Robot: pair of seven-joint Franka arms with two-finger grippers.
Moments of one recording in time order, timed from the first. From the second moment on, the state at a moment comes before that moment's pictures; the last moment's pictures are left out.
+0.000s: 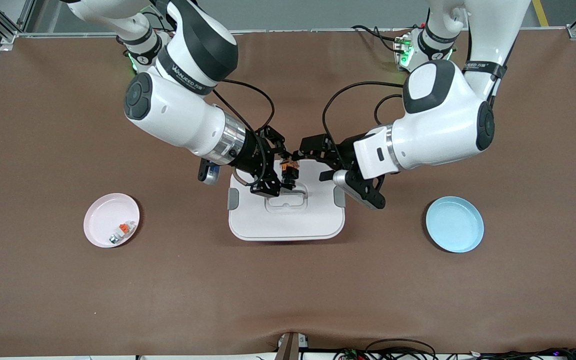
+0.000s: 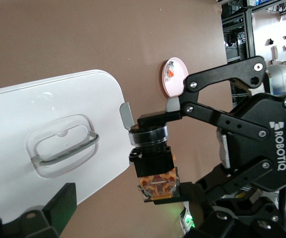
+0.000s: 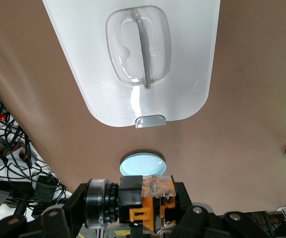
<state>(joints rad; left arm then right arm) -0.22 0.44 -0.34 -1.41 -0.70 2.06 0.04 0.51 0.50 0.10 -1.25 0.53 2.10 2.08</state>
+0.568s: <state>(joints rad) -0.26 0.46 -0.34 -1.41 -0.70 2.18 0.04 0.52 0.52 0.10 -1.25 0.53 2.14 2.08</state>
